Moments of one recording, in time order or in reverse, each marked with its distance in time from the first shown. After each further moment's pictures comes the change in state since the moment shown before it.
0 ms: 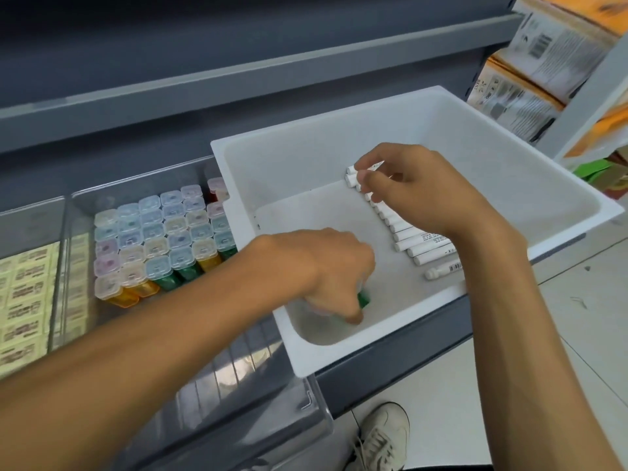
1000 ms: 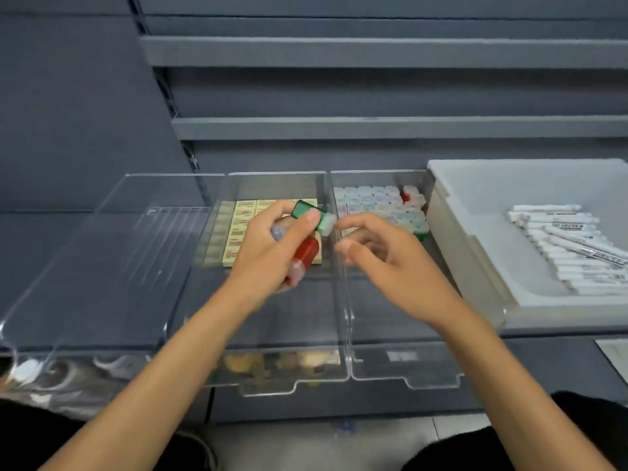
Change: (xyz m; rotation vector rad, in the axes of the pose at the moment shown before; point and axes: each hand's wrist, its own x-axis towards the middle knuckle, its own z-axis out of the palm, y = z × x) left_hand -0.266 -0.092 0.140 -1.481 1.262 -0.248; right_hand -0.113 -0.181 0.179 0.348 -0.299 -0.381
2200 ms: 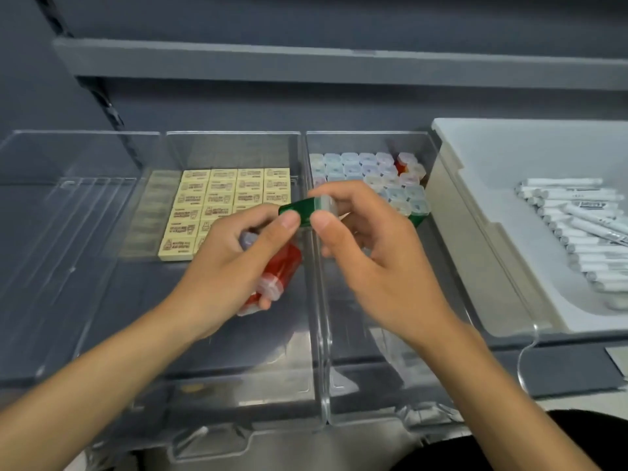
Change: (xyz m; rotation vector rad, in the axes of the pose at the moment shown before) left_hand 0.028 -0.046 0.000 0.044 -0.197 -0.009; right_hand 0.021 0.027 0.012 0.091 0.111 -0.136
